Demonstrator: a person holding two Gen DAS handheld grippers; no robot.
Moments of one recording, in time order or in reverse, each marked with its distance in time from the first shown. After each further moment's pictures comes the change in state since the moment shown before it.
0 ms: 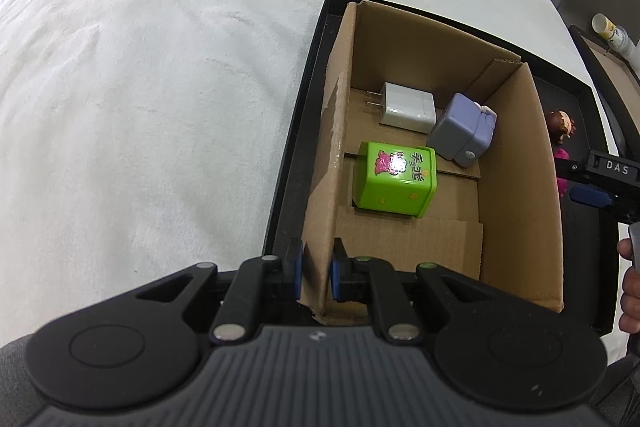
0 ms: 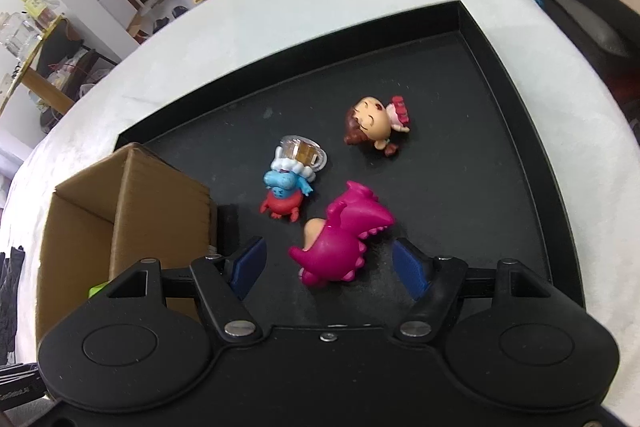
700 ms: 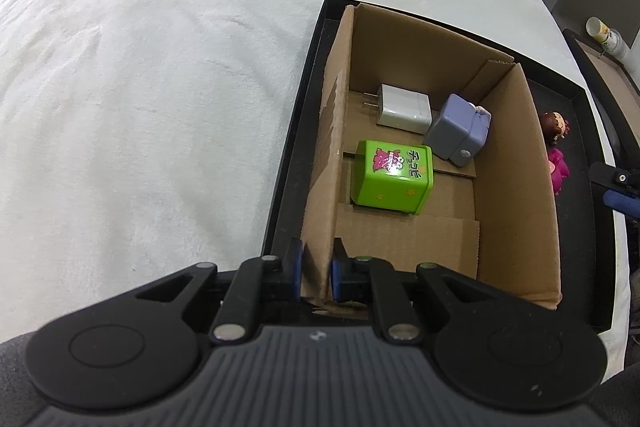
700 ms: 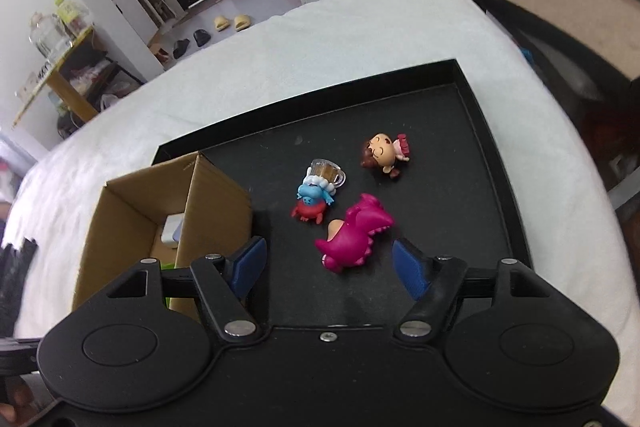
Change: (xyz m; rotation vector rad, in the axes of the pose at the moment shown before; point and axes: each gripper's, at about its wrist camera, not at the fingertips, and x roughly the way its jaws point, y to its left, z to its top) left arm -0.004 0.000 -0.005 0.004 -0.022 -0.011; right arm -0.061 0.009 -0.015 -0.047 -0.104 0.047
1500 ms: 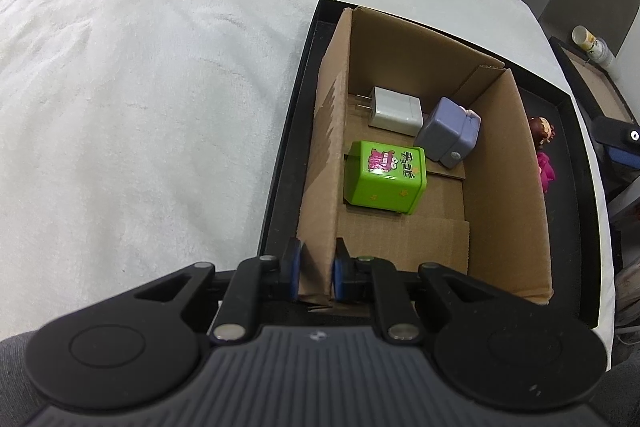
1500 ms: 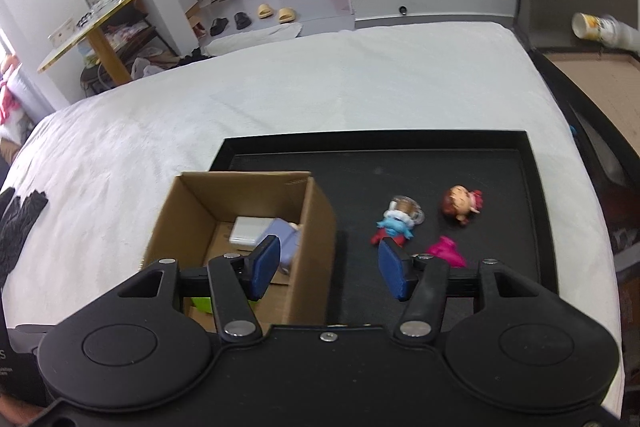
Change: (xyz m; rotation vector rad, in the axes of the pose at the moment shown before) left arm -0.002 0.013 -0.003 -0.010 -0.007 -0.067; right arm -0.029 0.087 0.017 -0.206 -0.022 -0.033
